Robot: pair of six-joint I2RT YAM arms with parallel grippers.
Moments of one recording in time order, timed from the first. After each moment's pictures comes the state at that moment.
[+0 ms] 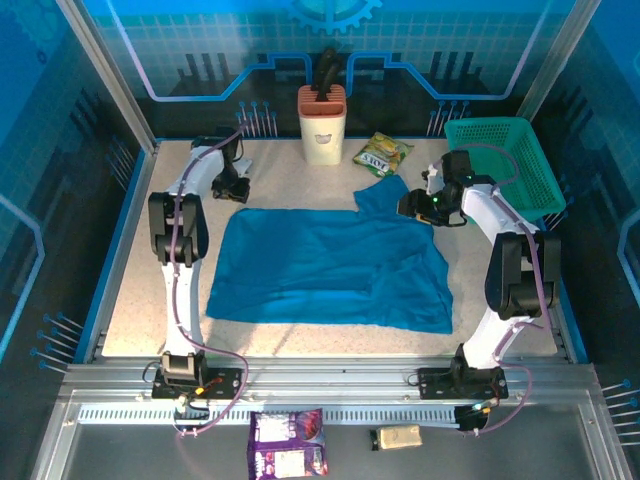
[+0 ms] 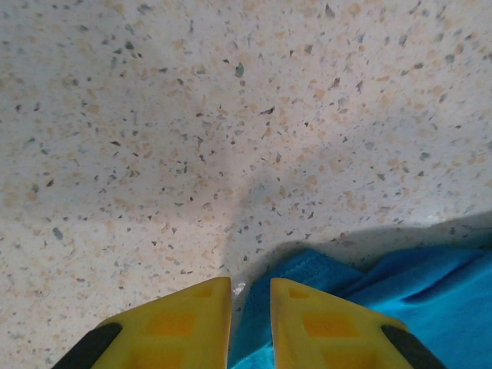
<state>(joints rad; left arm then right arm) -0.01 2.38 2.10 -1.13 0.03 0.16 0.03 1.76 1.32 -0.71 -0.42 0.24</state>
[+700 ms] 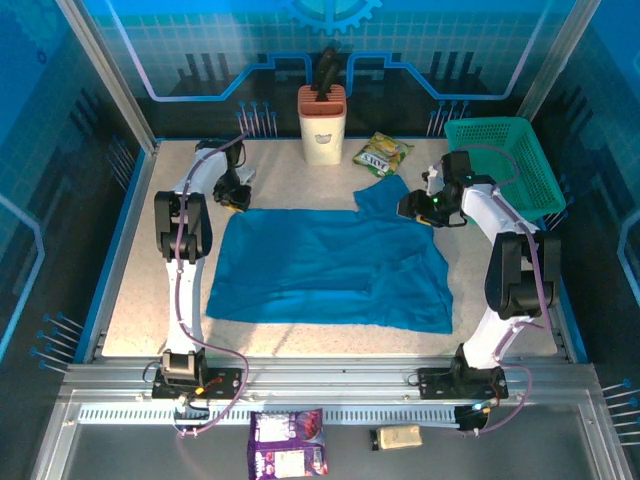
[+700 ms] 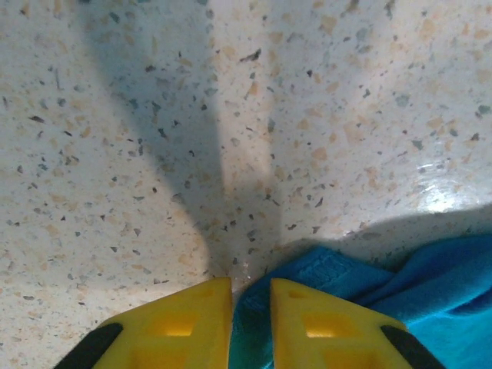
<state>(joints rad) -0.01 2.45 2.15 -1.21 0.03 0.21 0.03 1.77 1.32 -0.72 -0.43 0.25</state>
